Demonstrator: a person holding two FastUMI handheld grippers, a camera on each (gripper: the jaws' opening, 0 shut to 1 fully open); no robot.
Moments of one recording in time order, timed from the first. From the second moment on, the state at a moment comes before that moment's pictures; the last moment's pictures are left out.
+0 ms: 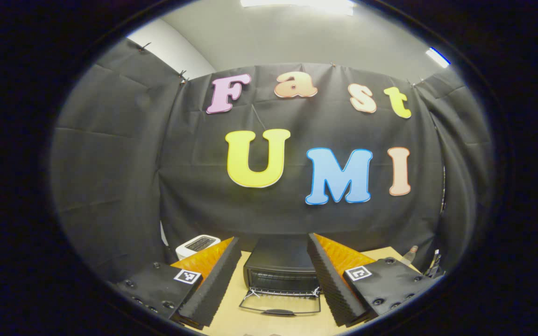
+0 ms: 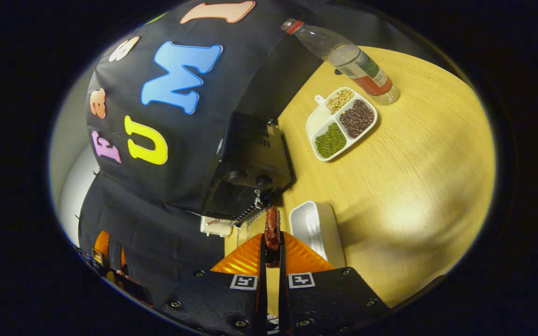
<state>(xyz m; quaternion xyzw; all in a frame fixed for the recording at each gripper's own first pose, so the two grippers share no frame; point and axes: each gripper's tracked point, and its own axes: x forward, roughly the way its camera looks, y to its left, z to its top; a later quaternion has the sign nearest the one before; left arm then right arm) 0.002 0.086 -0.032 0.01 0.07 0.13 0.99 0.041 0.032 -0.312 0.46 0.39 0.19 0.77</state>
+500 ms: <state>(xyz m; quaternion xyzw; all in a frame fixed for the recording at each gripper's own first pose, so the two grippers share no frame) 0.003 0.141 -0.007 0.00 0.04 0.07 1.00 0.058 0.121 -0.228 0.52 0.32 0.22 0.76</state>
